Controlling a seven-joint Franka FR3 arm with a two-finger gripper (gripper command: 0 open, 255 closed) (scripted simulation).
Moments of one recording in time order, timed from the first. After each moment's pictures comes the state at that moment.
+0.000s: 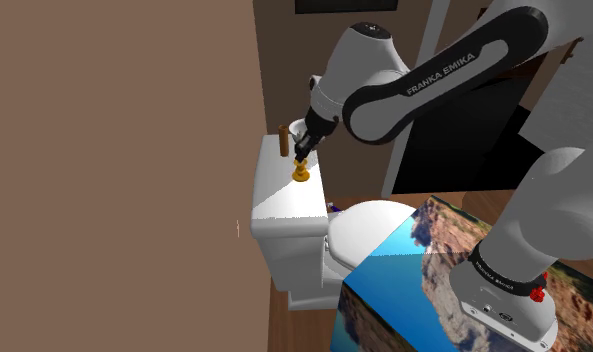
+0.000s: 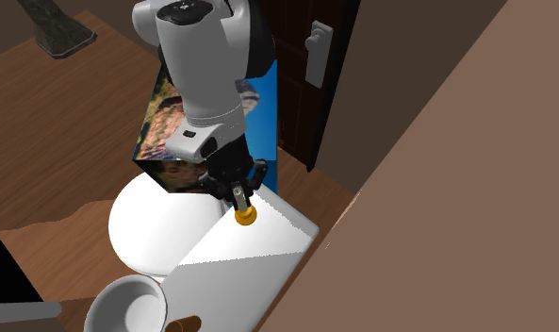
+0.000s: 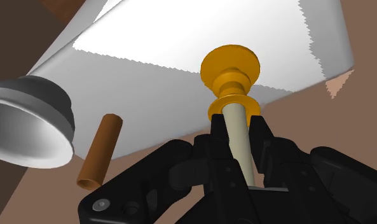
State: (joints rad) arm 0.14 -0.31 0.23 -2.59 0.05 2.72 0.05
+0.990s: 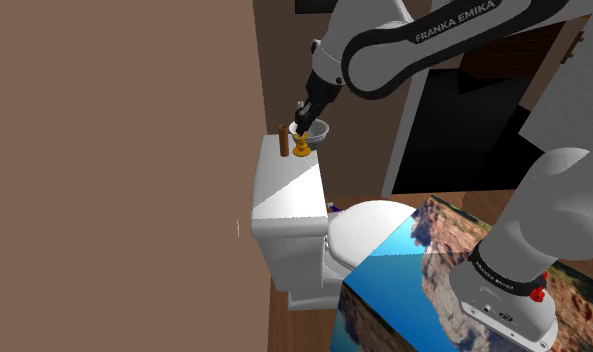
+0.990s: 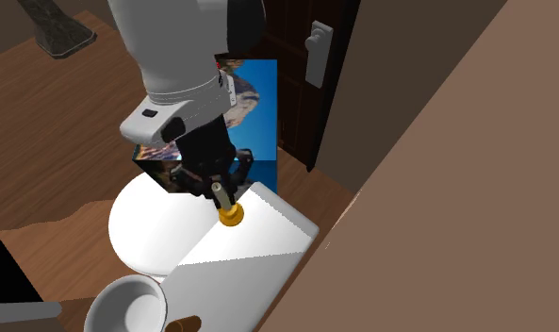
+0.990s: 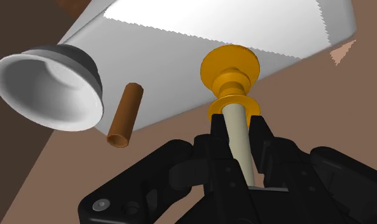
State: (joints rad) arm 0.14 -0.37 0.17 -2.46 0.07 2.53 -0.02
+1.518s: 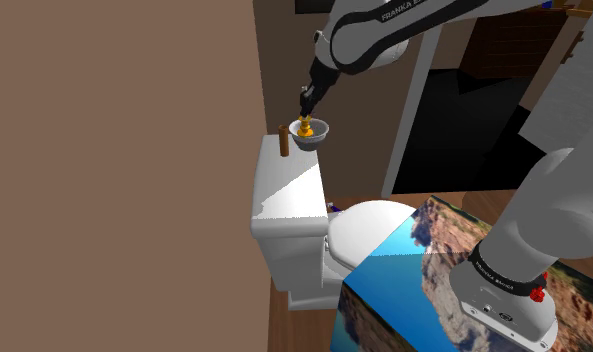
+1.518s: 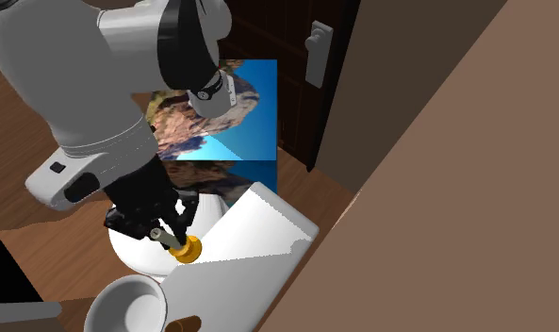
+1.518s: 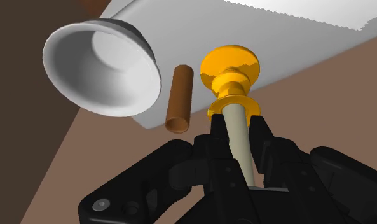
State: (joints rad) arm 0.10 -0.20 0.03 -2.30 0.11 2.53 -0.23
